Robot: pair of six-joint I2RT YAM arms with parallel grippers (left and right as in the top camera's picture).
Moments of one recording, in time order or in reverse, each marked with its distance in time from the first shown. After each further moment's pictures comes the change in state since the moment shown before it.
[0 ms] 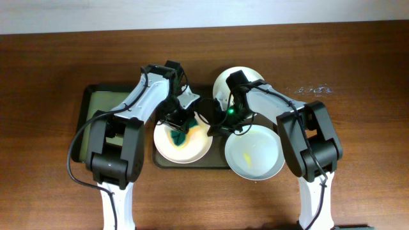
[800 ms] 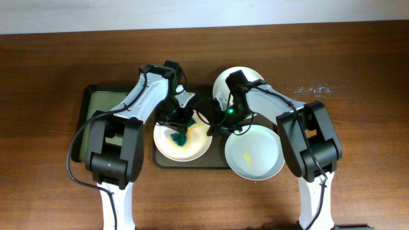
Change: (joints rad) left arm 0.005 -0.001 0.001 0.002 -0.016 -0.204; right arm 0.003 0.000 0.001 0.006 0.004 0.008
